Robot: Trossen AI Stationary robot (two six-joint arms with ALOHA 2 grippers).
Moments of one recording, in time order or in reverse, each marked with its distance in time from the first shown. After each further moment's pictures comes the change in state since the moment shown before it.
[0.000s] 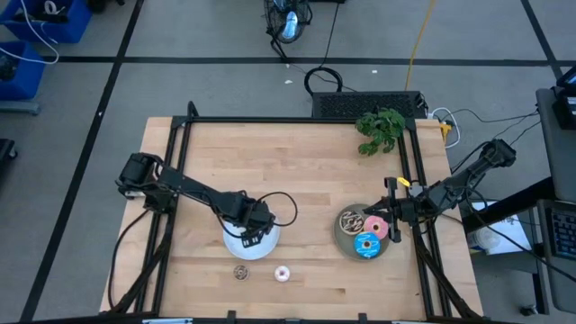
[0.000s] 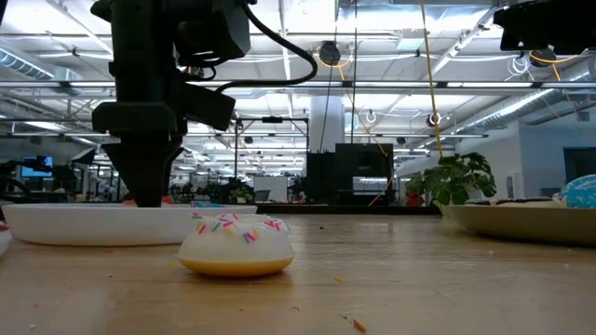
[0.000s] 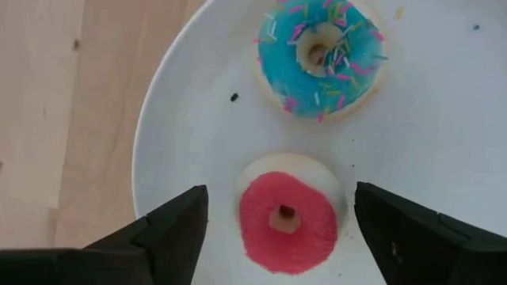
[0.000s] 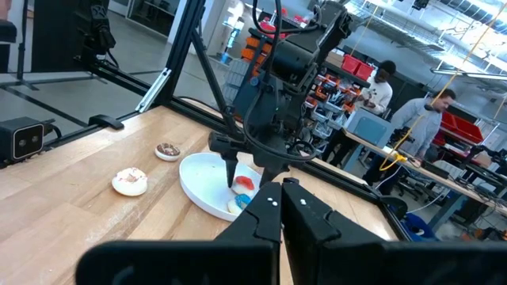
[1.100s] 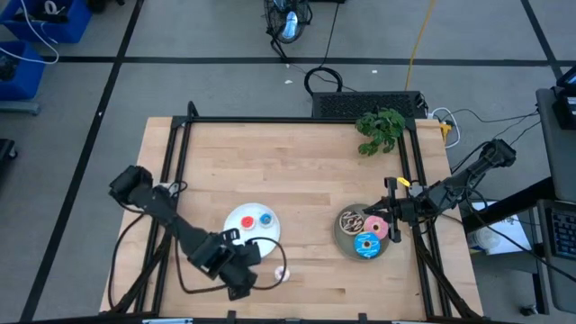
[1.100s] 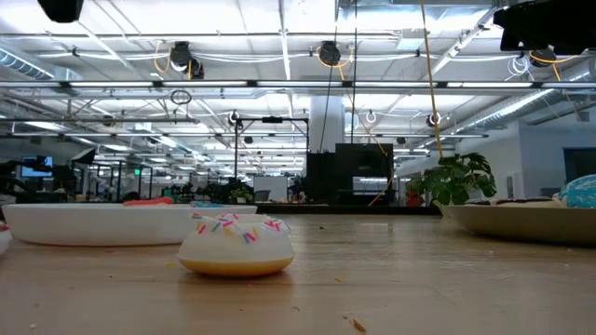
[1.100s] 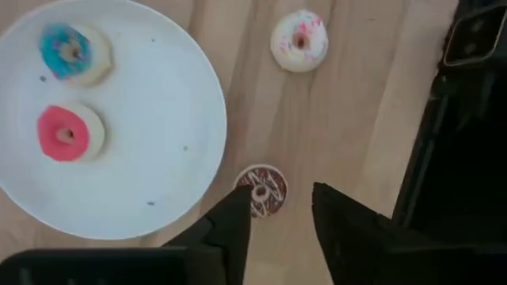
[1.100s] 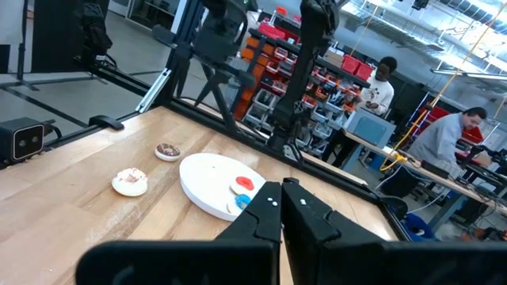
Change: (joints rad) left arm -0.394 0.014 0.467 -0.275 0.017 -0.336; right arm 0.000 0.000 0.000 0.000 0.000 0.001
